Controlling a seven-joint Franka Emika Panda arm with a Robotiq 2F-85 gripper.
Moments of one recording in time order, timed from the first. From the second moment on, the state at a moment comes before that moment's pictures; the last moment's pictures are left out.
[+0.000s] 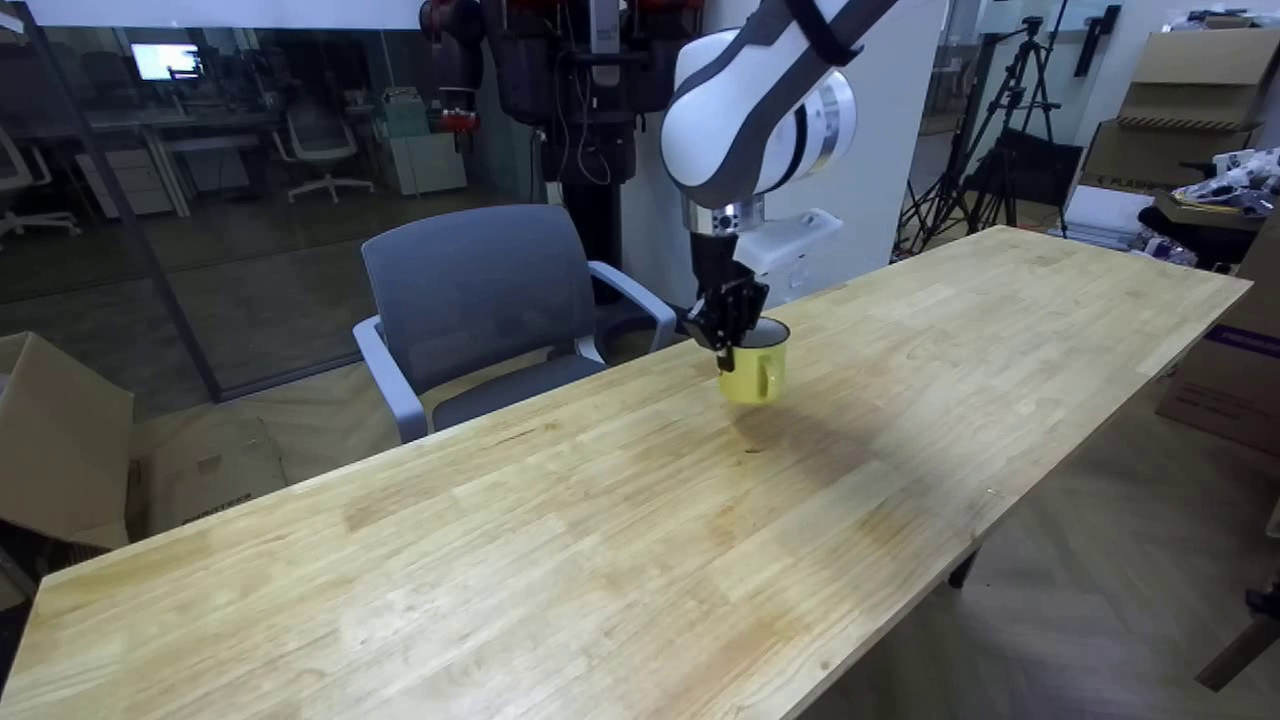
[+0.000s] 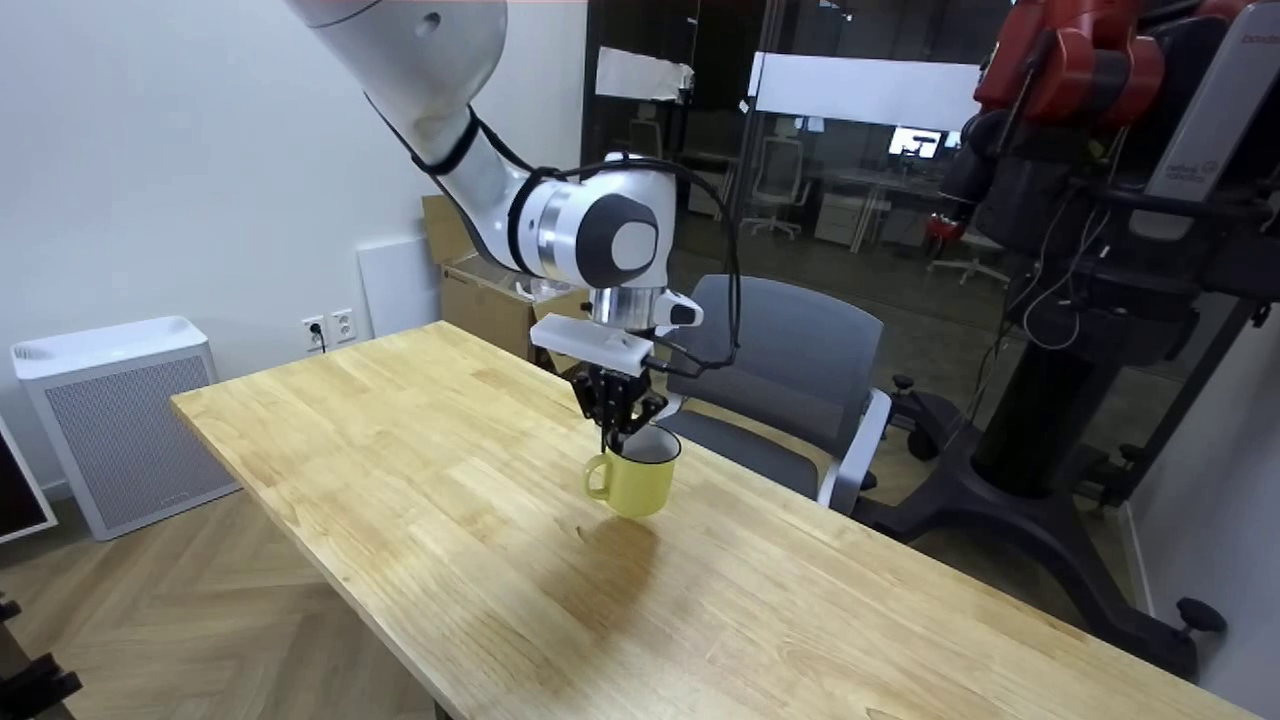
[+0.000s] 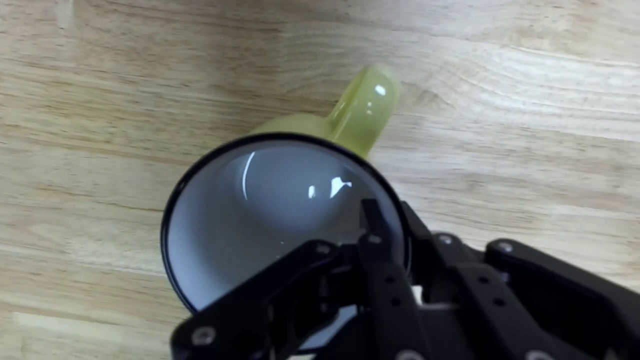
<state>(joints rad) 0.00 0.80 -0.03 -1.53 -0.04 2.27 -0.06</state>
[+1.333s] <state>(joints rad) 0.05 0.89 -0.03 -1.48 0.03 2.26 0.08</state>
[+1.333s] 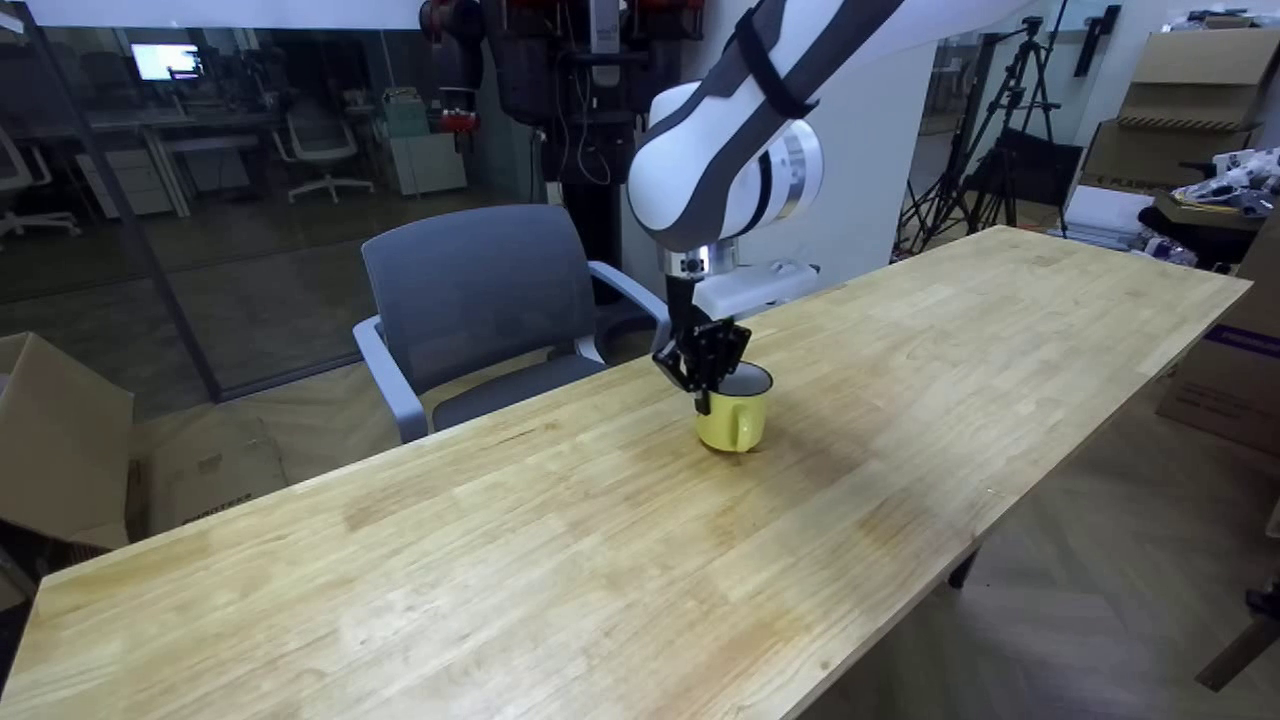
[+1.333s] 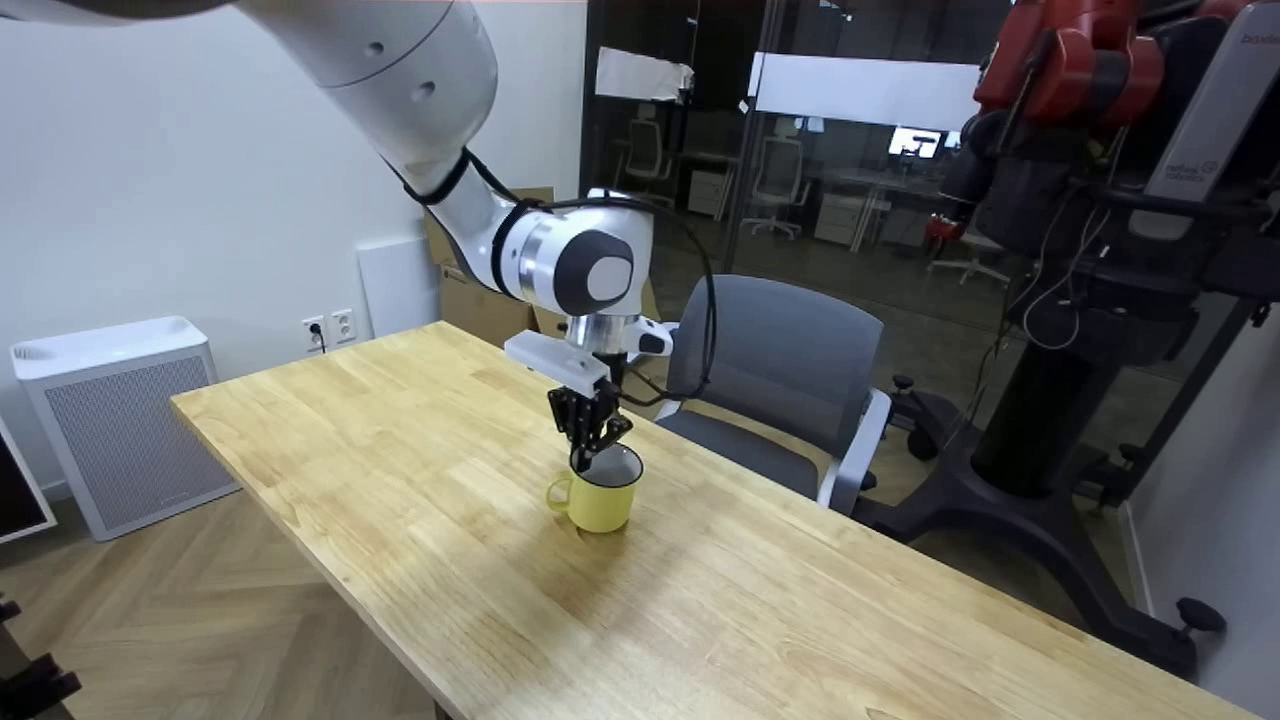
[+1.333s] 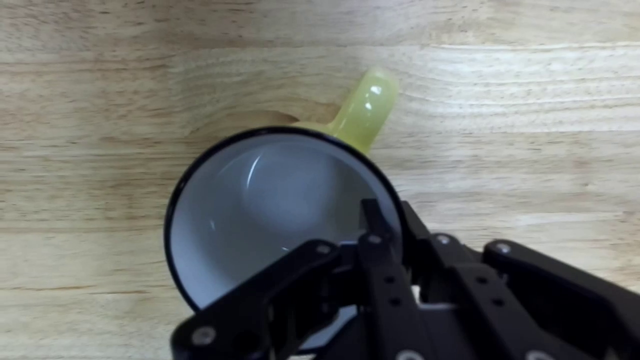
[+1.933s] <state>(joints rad) 0.05 0.89 -0.03 -1.47 0.02 2.22 0.08</state>
